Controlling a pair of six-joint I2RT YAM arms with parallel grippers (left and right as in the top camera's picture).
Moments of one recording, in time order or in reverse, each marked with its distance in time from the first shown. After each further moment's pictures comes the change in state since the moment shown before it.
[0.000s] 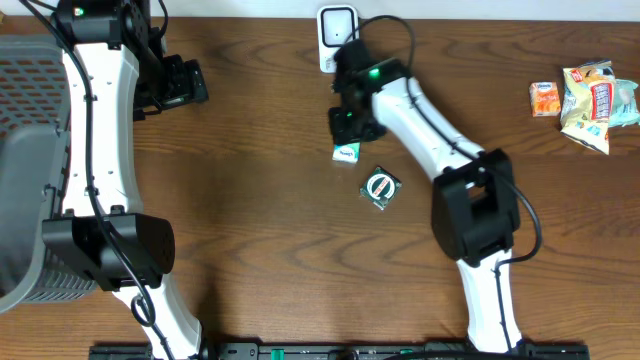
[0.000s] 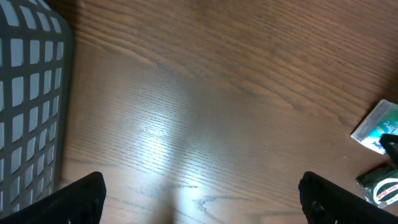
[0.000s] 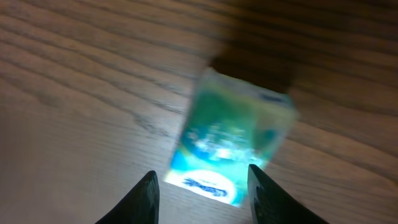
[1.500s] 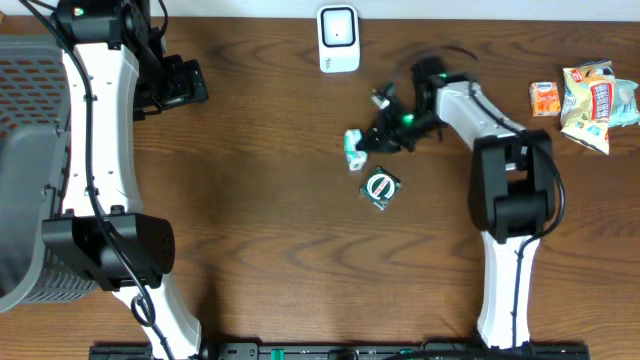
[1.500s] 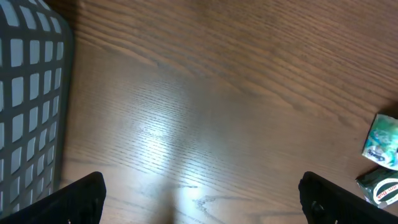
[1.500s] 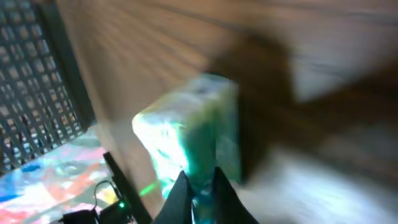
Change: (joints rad) left arm 0.000 0.000 0.000 0.000 0.000 0.000; right arm -0.330 0.075 -0.209 0.093 -0.779 -0.210
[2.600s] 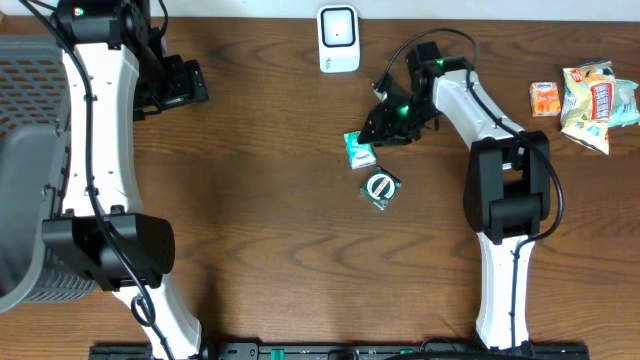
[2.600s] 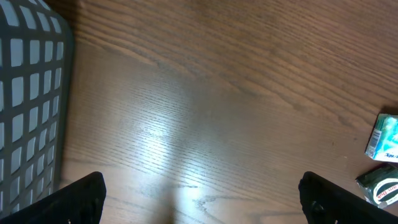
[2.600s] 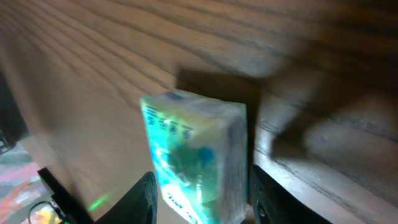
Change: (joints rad) left arm 0.000 0.000 0.000 0.000 0.000 0.000; right arm 0.051 0.002 0.129 -0.099 0.254 -0.032
